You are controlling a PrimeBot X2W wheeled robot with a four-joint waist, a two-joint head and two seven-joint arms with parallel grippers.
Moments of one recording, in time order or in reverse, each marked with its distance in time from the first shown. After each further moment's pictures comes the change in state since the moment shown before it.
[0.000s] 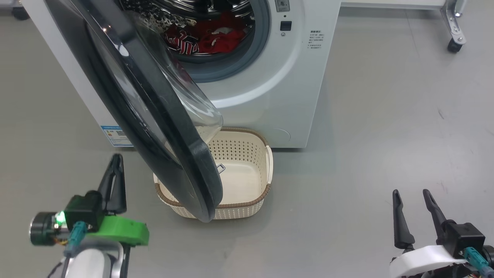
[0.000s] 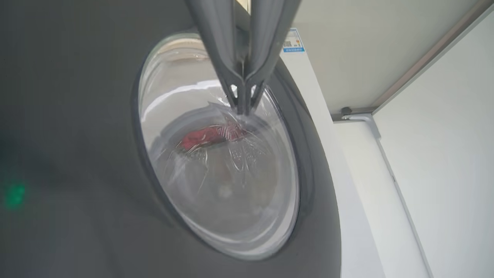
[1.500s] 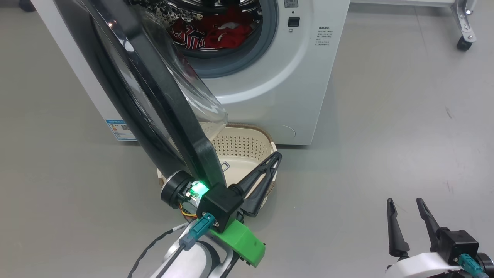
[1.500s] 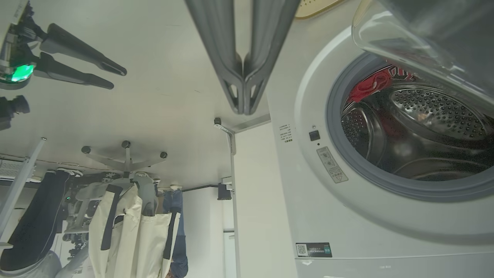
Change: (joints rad) left arm -0.186 -0.008 -0.594 -0.295 -0.144 -0.015 0.205; right arm 0.030 0.042 -0.033 0.018 -0.026 0.036 0.000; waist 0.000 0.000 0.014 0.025
